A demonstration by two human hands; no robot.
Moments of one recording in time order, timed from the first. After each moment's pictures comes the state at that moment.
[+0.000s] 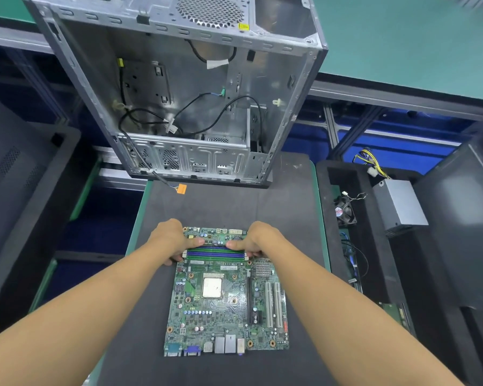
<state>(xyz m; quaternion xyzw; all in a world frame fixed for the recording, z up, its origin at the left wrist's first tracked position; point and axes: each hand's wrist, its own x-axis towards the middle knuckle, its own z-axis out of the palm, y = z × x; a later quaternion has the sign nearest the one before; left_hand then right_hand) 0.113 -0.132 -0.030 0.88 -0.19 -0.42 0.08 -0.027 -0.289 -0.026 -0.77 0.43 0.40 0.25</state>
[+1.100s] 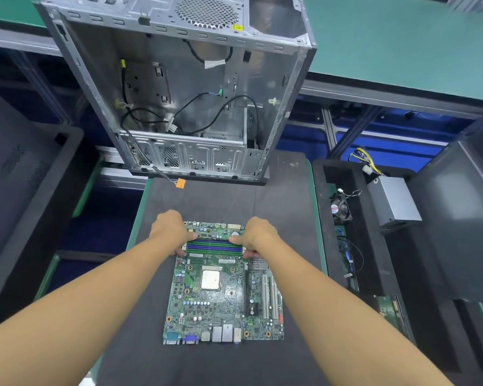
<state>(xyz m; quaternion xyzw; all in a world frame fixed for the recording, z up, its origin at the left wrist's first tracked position) 0.097 -0.136 -0.005 0.91 -0.17 -0.37 0.09 -0.041 -0.274 -0.019 -0.78 0.48 0.29 0.28</state>
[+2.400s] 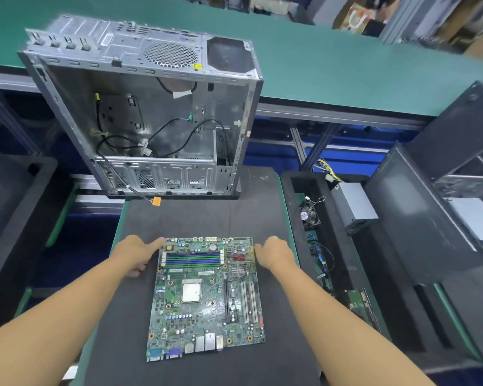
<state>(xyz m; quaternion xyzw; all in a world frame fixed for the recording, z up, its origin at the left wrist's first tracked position) 0.121 -0.102 -0.023 0.89 -0.11 -0.40 0.21 -0.131 -0.285 0.003 -0.72 0.62 0.14 0.28</state>
